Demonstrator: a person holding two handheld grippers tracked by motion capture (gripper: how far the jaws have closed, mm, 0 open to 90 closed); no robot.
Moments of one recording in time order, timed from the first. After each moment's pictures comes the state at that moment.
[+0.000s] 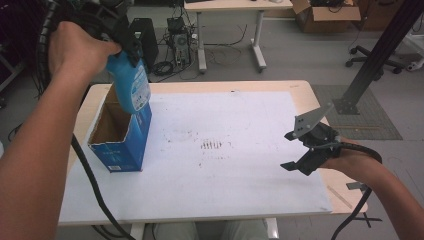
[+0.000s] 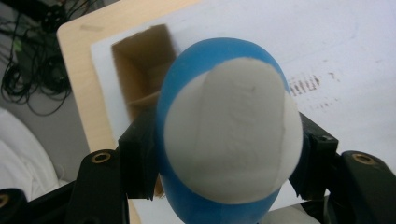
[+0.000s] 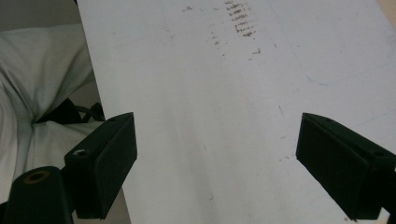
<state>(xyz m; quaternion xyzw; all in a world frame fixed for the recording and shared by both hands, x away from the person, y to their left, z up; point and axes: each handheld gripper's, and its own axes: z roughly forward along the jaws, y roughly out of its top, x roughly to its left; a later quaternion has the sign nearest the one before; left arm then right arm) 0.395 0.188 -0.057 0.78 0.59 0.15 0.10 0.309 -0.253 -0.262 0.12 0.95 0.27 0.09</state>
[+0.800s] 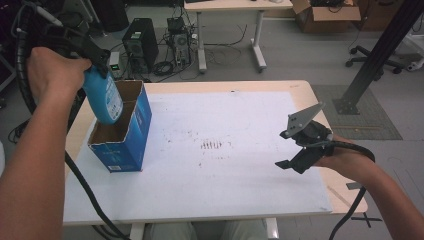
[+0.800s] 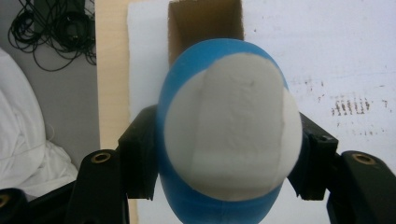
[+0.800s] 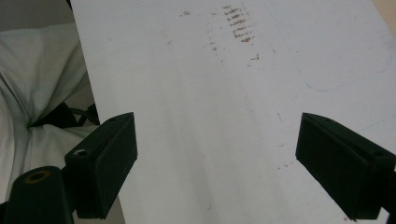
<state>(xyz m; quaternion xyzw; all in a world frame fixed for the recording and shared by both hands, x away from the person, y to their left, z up) 0.397 0.250 -0.100 0.71 0.68 0.15 0.10 0.313 -0.240 -0.262 0.13 0.95 0.27 0.10</state>
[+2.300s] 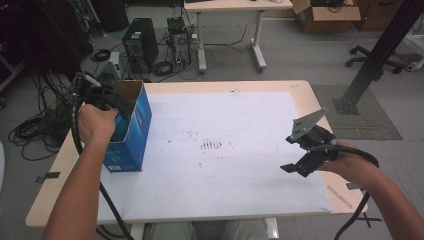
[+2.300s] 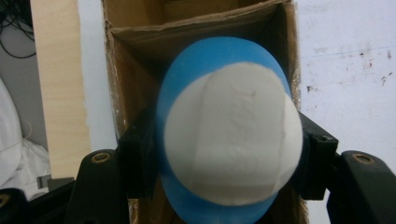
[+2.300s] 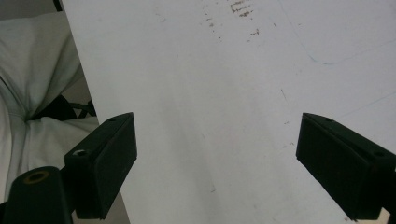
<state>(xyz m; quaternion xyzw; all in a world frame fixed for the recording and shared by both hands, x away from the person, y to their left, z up) 0.419 0.254 -0.249 0.72 0.68 0.13 0.08 0.313 -0.255 -0.279 0.15 0.95 0.25 0.09</state>
